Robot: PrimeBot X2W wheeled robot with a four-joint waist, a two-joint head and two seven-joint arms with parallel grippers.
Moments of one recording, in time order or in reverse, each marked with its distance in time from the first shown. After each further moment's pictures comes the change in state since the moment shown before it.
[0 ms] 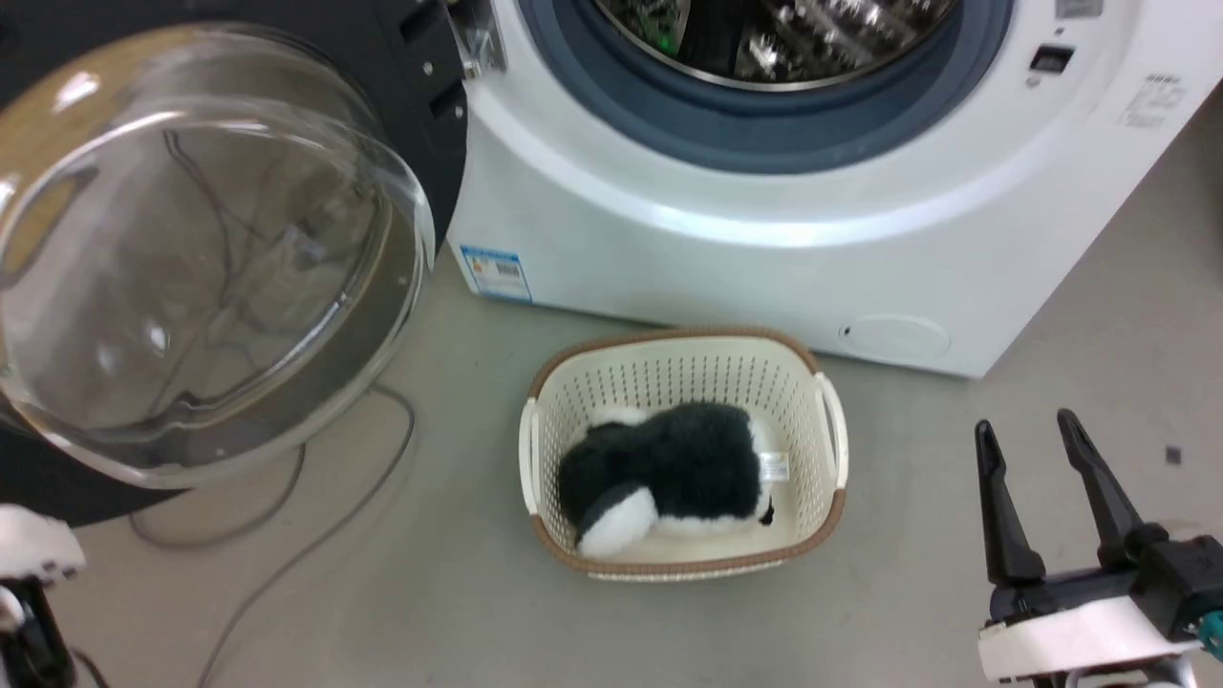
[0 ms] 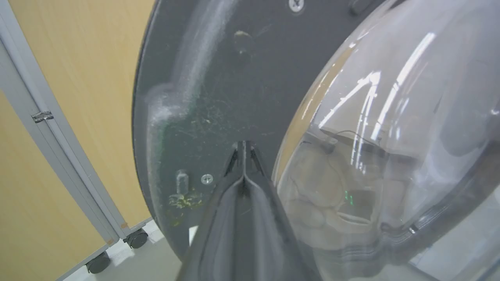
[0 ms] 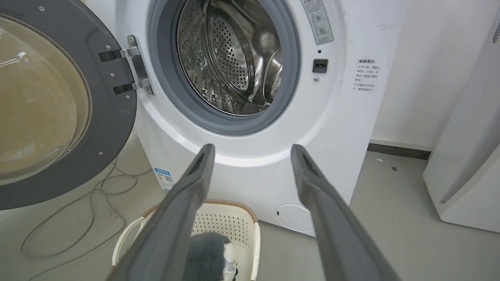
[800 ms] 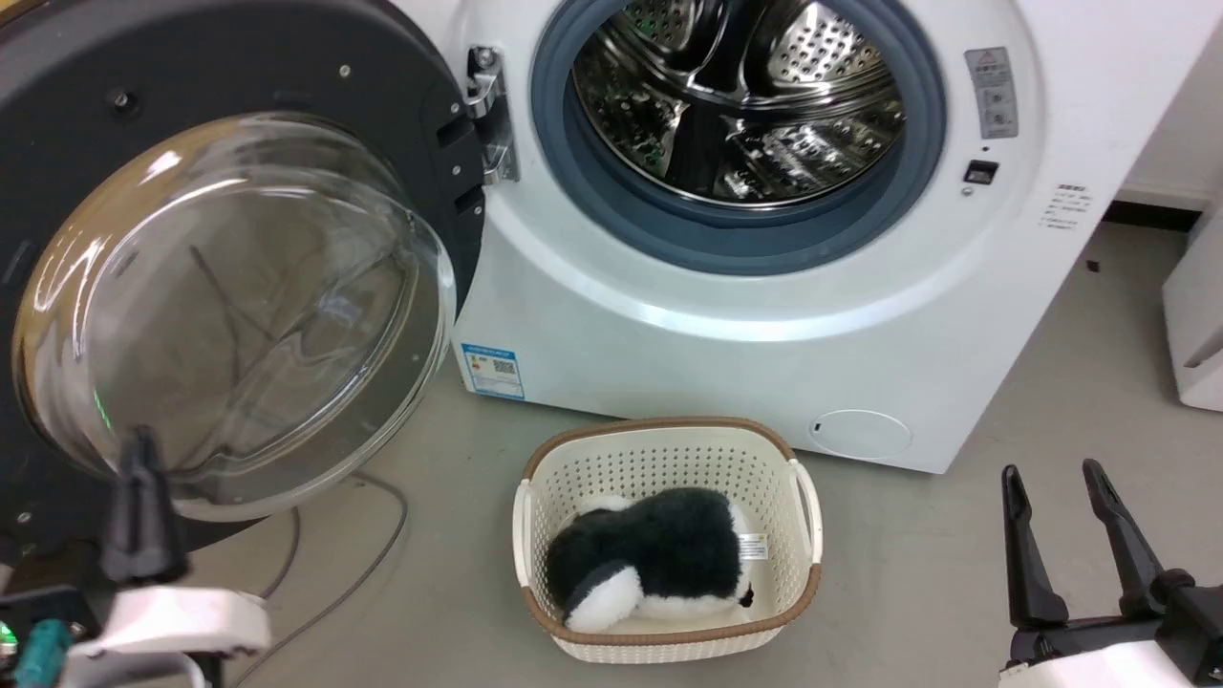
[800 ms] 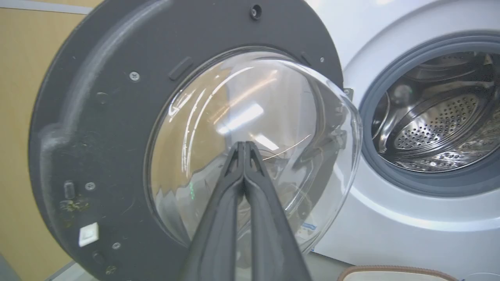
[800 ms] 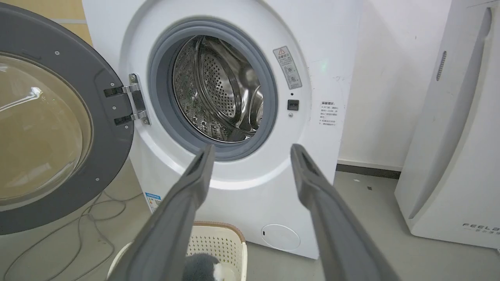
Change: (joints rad) left arm 0.226 -0.163 -0.175 -0.300 0.114 -0.127 0.000; right arm 0.083 0.000 -0.033 -0.015 0.042 0.000 0.000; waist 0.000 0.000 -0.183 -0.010
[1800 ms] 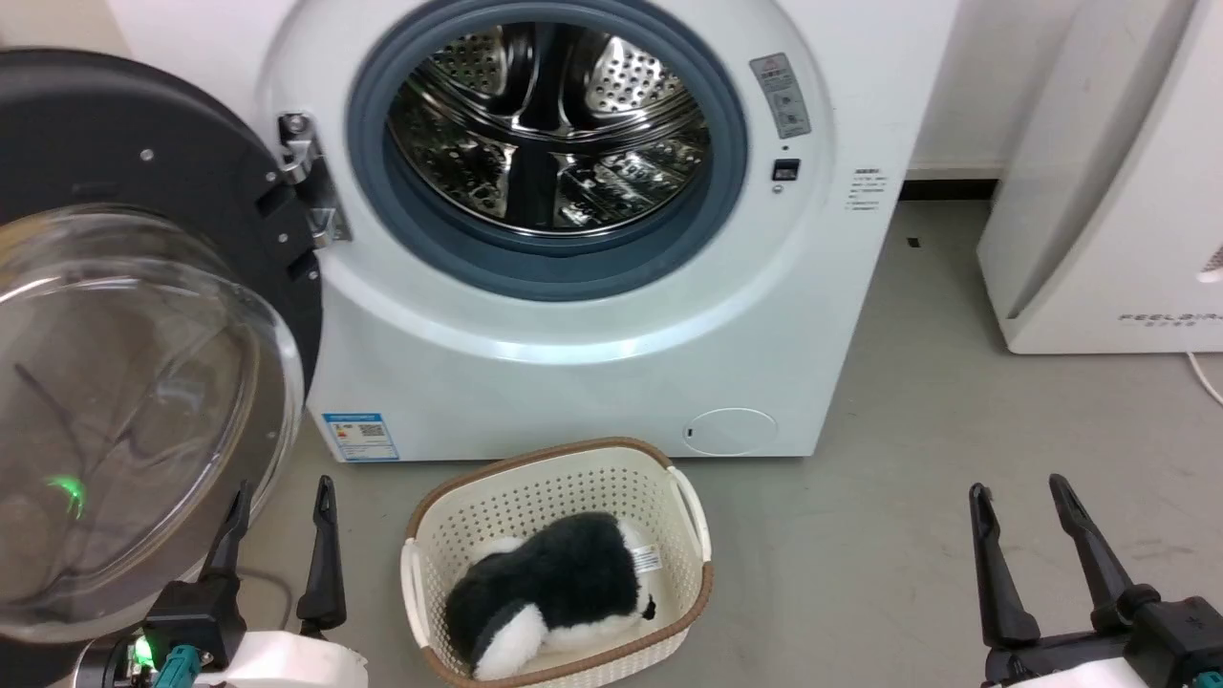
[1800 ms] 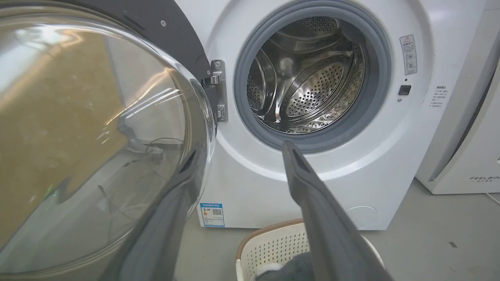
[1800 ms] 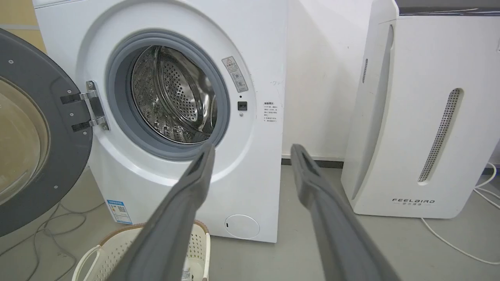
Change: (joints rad) left arm 0.075 -0.043 -0.159 0.034 0.012 -0.033 0.000; right arm 0.033 0.000 0.046 -0.016 -0.013 0.000 0.000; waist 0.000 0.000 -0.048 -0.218
